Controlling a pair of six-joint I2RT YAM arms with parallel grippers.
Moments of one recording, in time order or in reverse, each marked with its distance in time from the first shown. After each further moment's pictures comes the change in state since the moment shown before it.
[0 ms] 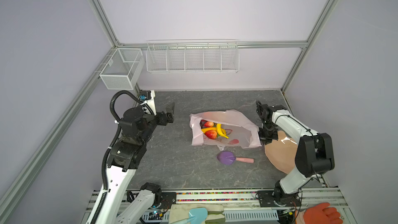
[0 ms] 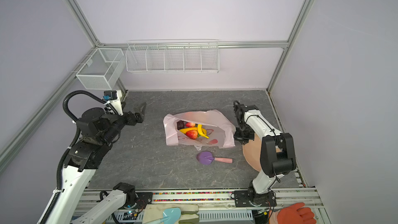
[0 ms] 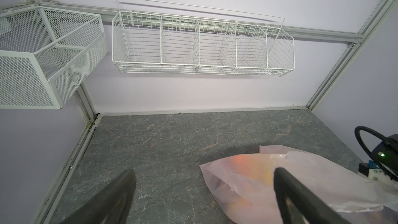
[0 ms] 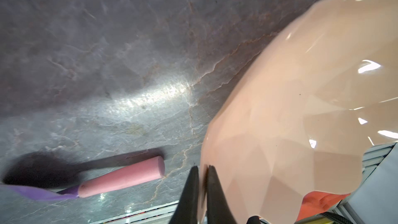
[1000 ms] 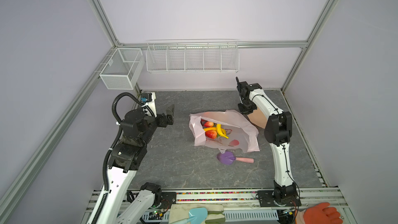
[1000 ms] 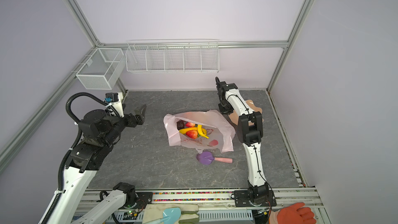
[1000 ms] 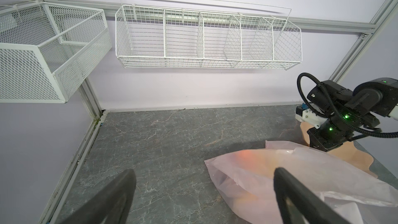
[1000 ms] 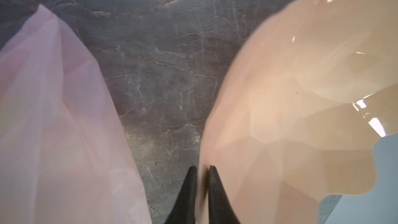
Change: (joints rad) left arm 0.000 -0.014 -0.038 0.001 -0.016 0.013; right arm 0.092 0.641 0.882 -0.026 0.109 -0.284
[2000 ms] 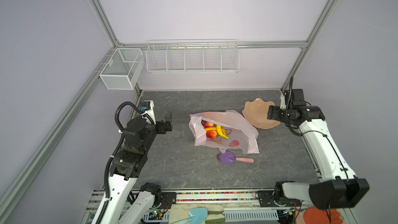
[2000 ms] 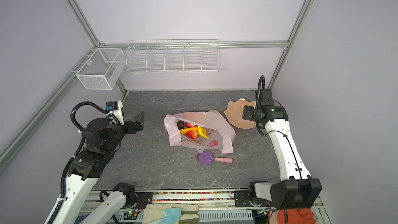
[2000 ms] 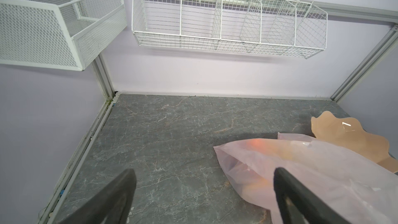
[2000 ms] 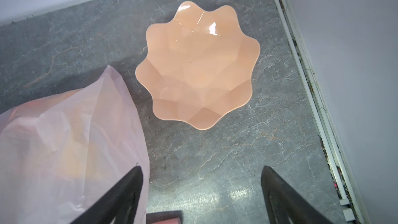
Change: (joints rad) left arm 0.000 -0.124 -0.159 -0.013 -0.094 -0.047; right arm -0.220 -1.089 -0.875 0.348 -0.080 0.148
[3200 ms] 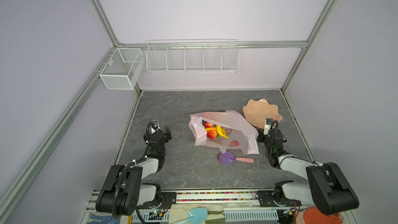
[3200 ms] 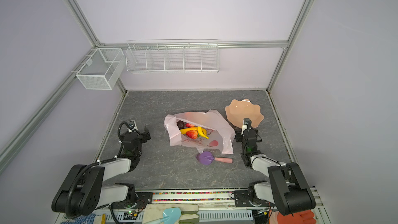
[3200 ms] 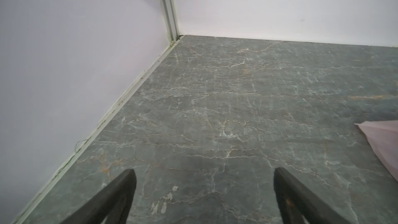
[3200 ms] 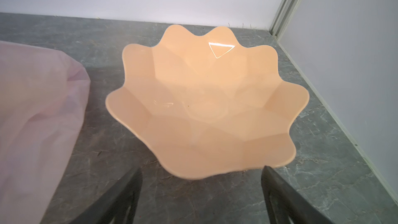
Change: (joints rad) left arm 0.142 0.633 -0.709 1.265 -0.245 0.123; right arm 0.104 0.033 -1.048 1.636 0.129 -0.240
